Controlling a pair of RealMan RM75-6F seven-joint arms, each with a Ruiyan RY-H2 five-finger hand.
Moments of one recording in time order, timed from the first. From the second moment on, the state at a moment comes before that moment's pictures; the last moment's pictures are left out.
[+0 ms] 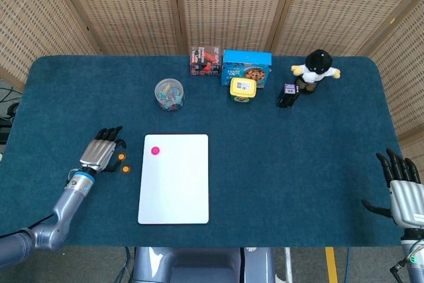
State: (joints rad) left arm -0.62 -1.51 -0.09 -1.25 1.09 0.86 0.22; right arm 0.09 -1.10 0.09 -1.60 -1.39 1.42 -0.04
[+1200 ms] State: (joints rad) left arm -0.60 -1.57 -0.09 -1.16 1.12 0.88 0.19; right arm 0.09 -1.10 0.09 -1.61 -1.38 1.41 -0.04
